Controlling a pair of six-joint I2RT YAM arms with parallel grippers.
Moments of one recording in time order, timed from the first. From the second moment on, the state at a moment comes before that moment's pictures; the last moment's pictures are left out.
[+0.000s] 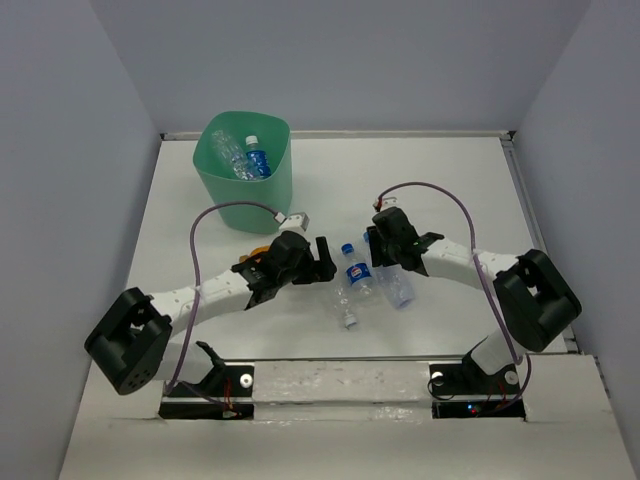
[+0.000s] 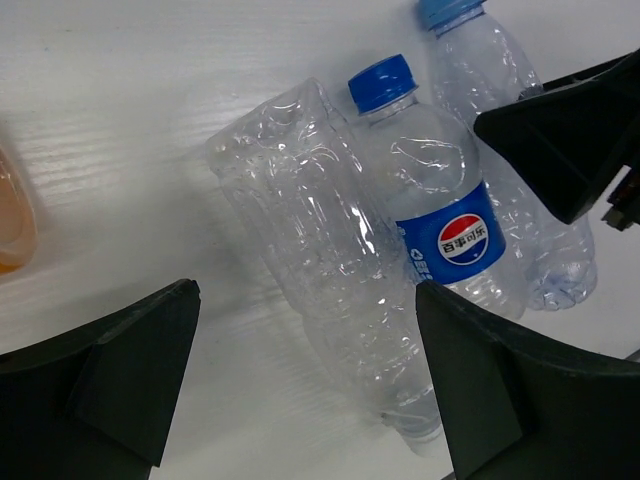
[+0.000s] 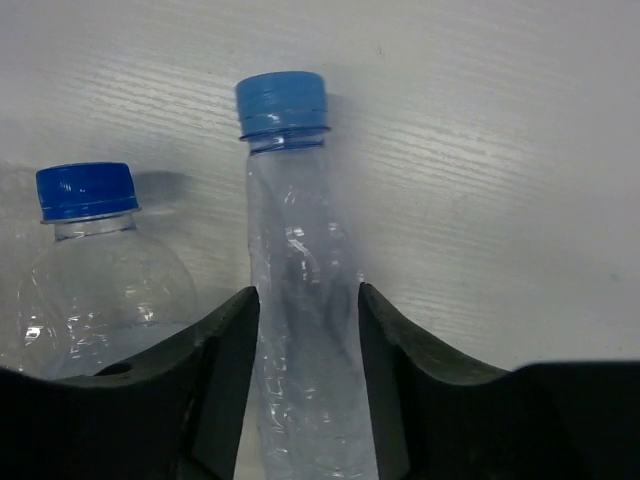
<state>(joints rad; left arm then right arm) -0.79 1.27 0.63 -0.02 -0.13 -0.73 0.63 1.56 0.86 -0.18 0.25 0.34</state>
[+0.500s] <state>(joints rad) -0.80 1.50 0.71 0.07 -0.14 -0.73 0.63 1.51 0.86 -0.18 0.27 0.33</state>
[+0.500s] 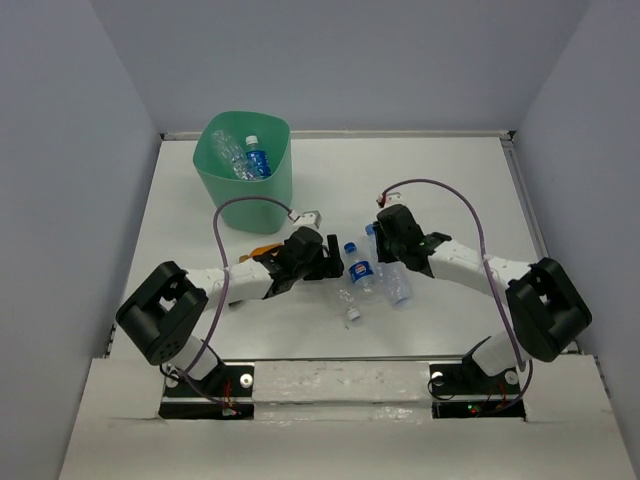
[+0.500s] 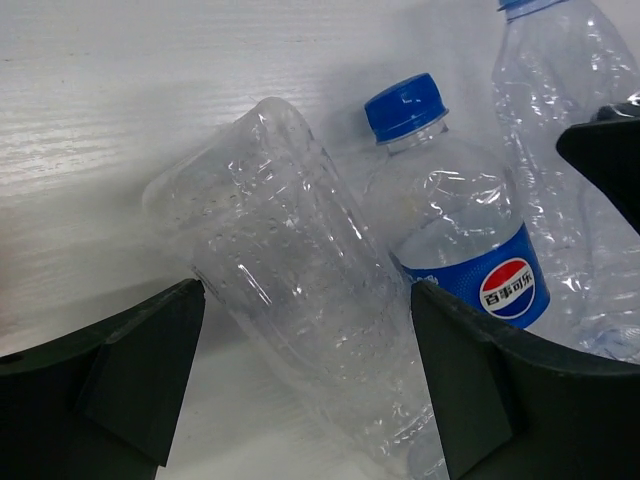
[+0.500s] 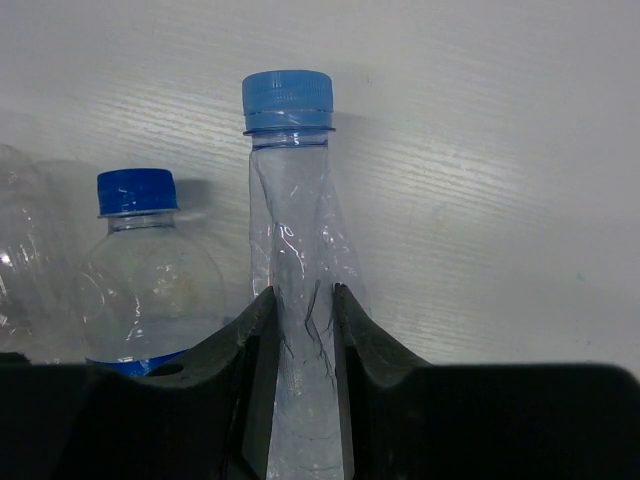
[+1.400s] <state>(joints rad) -0.82 1.05 0.79 -0.12 -0.24 -0.66 0.63 1.17 0.82 -0.17 0.23 0.33</state>
